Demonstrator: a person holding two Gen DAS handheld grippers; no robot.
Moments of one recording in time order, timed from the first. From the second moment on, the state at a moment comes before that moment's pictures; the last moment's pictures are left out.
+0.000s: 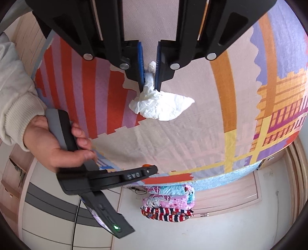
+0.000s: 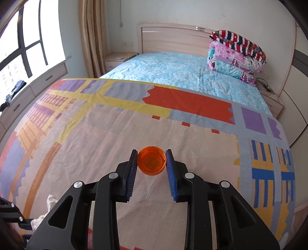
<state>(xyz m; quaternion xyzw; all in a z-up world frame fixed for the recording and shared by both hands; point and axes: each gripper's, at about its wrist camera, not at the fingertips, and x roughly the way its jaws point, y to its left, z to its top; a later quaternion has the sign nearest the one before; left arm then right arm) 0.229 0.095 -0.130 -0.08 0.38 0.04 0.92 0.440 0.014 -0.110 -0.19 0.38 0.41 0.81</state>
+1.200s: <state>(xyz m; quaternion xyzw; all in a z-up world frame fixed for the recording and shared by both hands) 0.127 0.025 -0.042 -0.05 0.30 0.04 0.95 0.289 -0.106 -0.033 -0.18 0.30 0.43 0.83</state>
